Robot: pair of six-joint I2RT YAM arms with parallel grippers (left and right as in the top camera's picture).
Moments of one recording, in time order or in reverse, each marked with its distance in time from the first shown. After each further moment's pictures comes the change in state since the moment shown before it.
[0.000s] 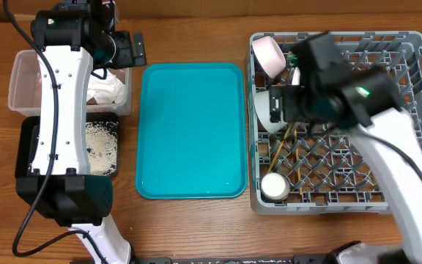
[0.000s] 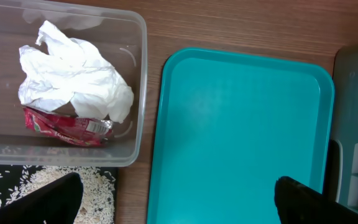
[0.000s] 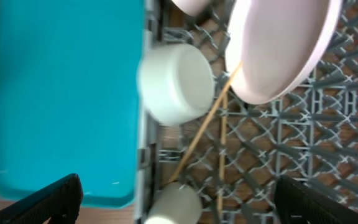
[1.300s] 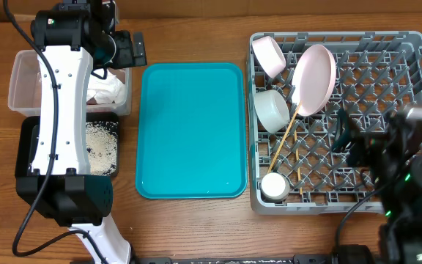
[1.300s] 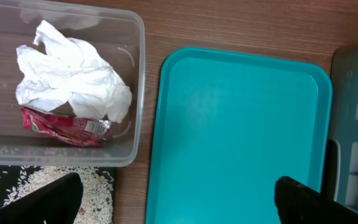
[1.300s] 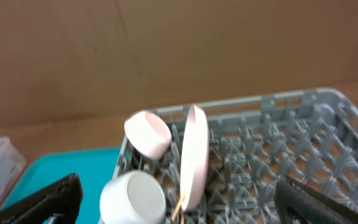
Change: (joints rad) left arm 0.000 0.000 0.000 0.000 0.007 0.000; right arm -0.404 -0.908 -0.942 0.916 -0.151 -0.188
